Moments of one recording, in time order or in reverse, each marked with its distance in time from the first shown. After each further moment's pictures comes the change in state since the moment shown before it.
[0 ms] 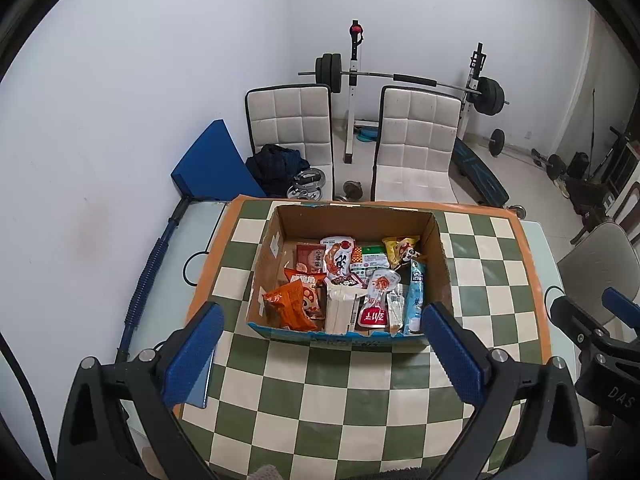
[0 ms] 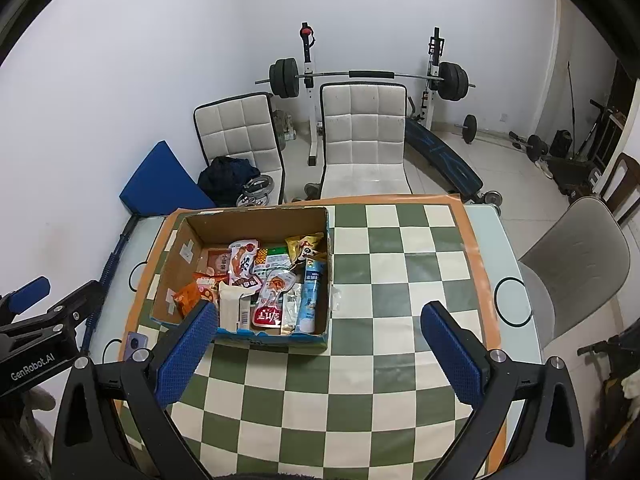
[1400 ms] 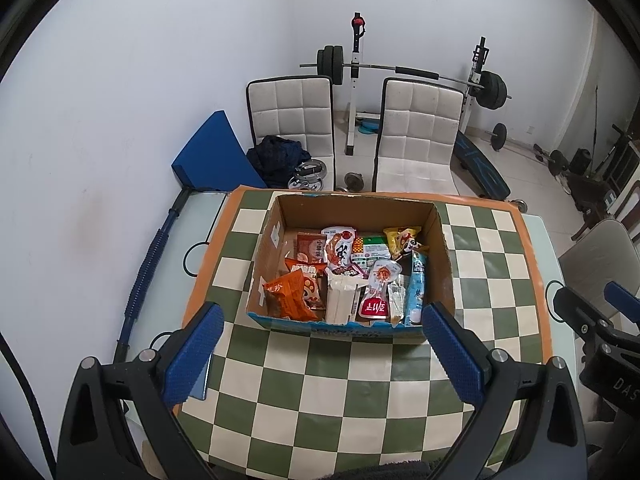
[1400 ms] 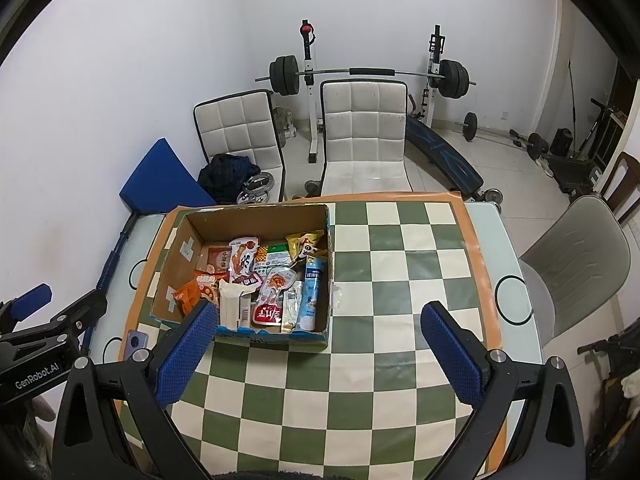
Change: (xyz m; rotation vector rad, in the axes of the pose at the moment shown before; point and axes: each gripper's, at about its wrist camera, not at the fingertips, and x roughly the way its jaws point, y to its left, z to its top) left arm 0.004 0.006 -0.006 0.007 0.030 -0.003; right arm 0.001 -0.002 -0.005 -0.004 0.007 0.002
